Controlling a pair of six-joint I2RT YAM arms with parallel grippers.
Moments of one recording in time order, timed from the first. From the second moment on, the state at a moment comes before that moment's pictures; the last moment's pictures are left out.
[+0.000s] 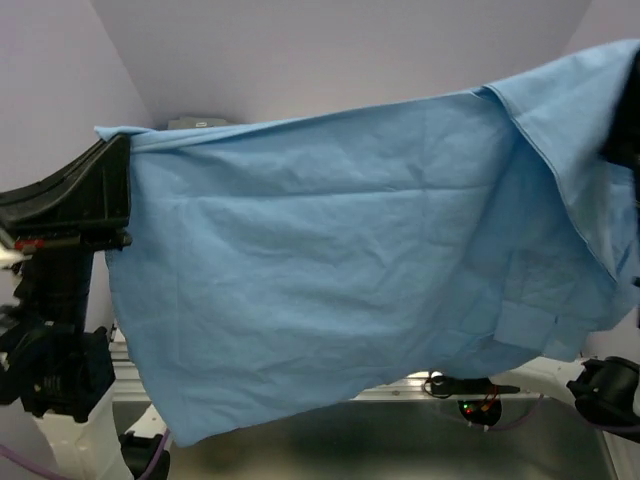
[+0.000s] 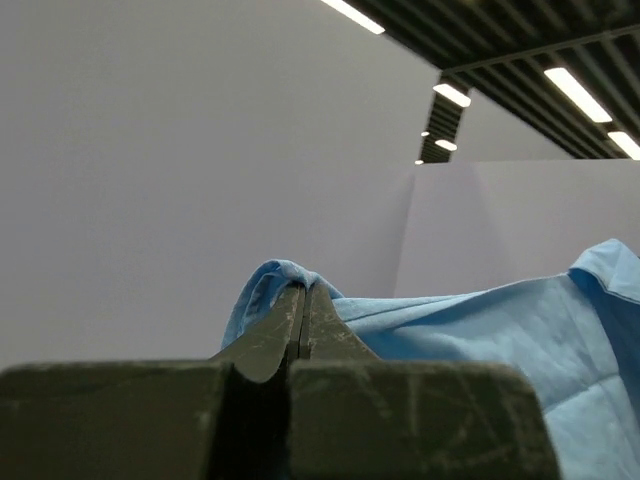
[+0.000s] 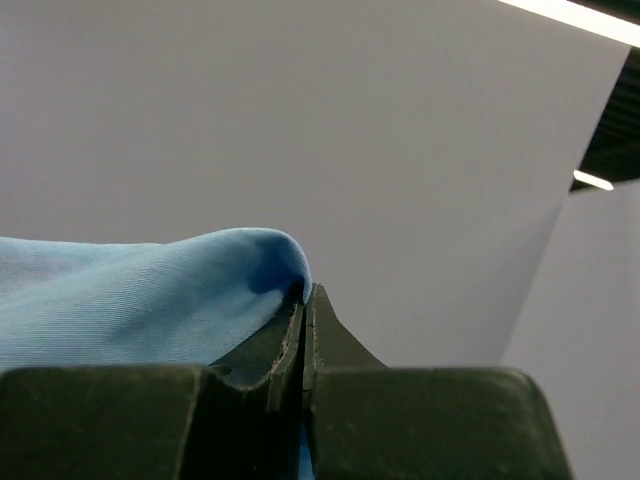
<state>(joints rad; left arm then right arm) -0.12 0.73 1.69 -0.08 0.28 -0.54 0.73 1.01 2.09 -0.24 0.21 -0.67</state>
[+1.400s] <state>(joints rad) -0.08 1.22 0.84 -0.18 -0.12 -0.62 0.33 1.61 1.21 -0.43 0.16 0.19</state>
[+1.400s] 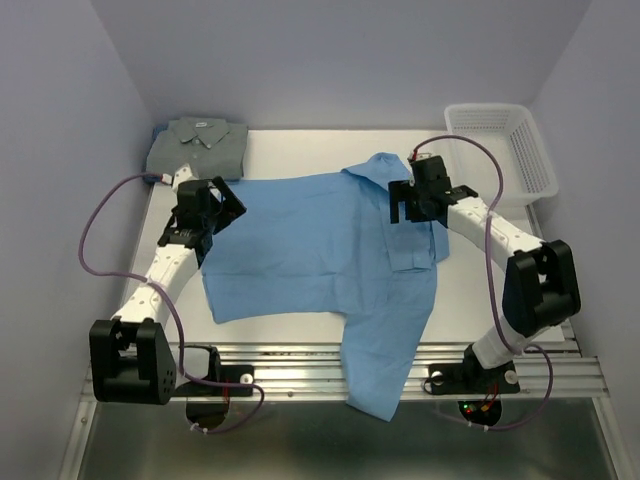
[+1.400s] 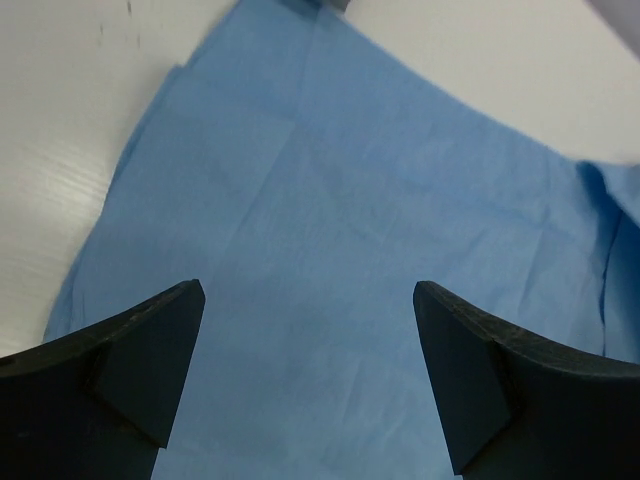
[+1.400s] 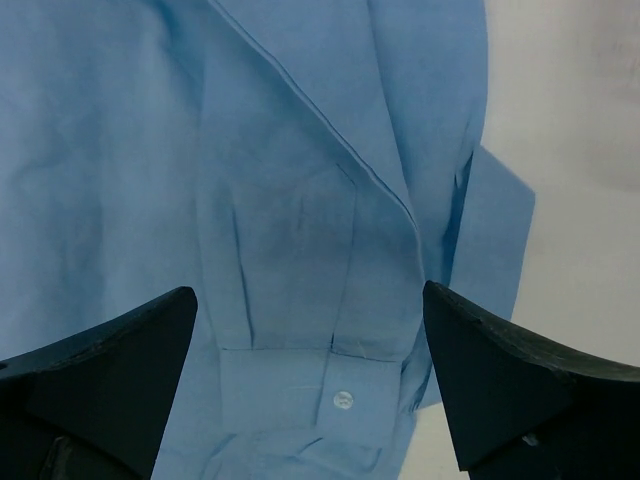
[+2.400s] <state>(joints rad) -0.09 1.49 0.75 -0.16 -0.07 -0.68 0.33 2.10 1.87 -0.11 0.48 -0.17</state>
